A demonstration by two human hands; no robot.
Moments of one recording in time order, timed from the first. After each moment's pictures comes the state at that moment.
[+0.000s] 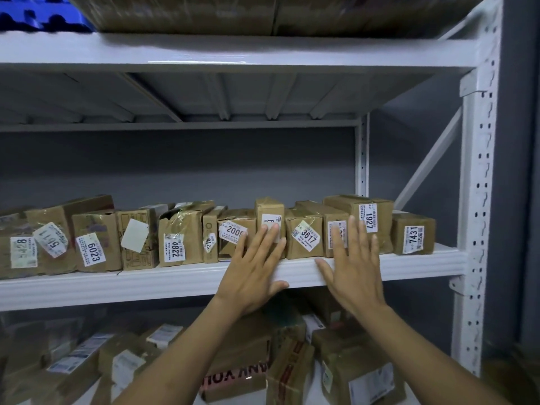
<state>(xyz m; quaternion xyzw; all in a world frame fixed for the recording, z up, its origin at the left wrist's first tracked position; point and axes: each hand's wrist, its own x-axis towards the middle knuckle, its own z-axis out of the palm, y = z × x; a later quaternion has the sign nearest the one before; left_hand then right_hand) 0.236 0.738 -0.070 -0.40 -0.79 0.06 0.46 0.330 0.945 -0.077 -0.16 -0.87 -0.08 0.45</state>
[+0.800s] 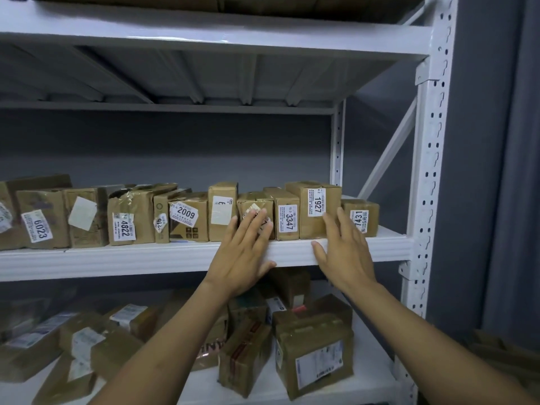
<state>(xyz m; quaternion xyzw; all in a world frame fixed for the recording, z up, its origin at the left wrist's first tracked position) 0.282 0.814 -0.074 -0.37 -0.80 0.03 0.47 0.392 1.009 -0.061 -0.13 -0.91 0.04 0.40</state>
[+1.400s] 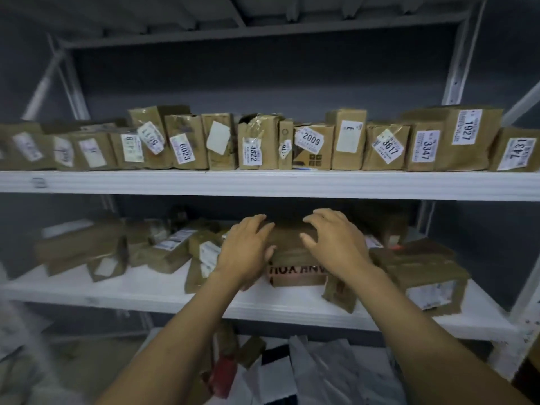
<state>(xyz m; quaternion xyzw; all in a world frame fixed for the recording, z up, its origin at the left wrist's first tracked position) 0.280 0.594 -0.171 -0.29 -0.91 -0.05 0.31 0.357 0.774 -0.129 0.03 -0.96 0.10 0.28</state>
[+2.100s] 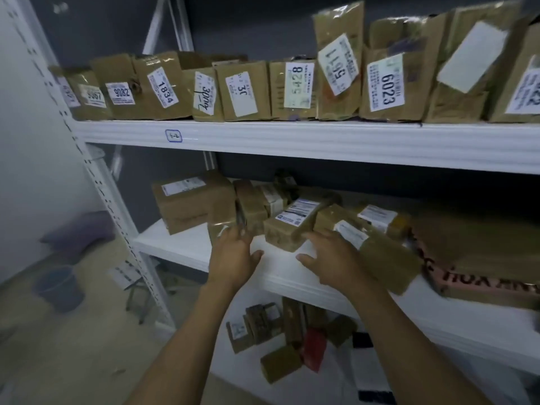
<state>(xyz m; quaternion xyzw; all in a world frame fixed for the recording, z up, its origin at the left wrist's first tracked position) 0.172 0.269 -0.270 -0.05 -0.97 -0.11 0.22 0.185 0.480 -0.236 0.15 -0.97 0.19 0.07</state>
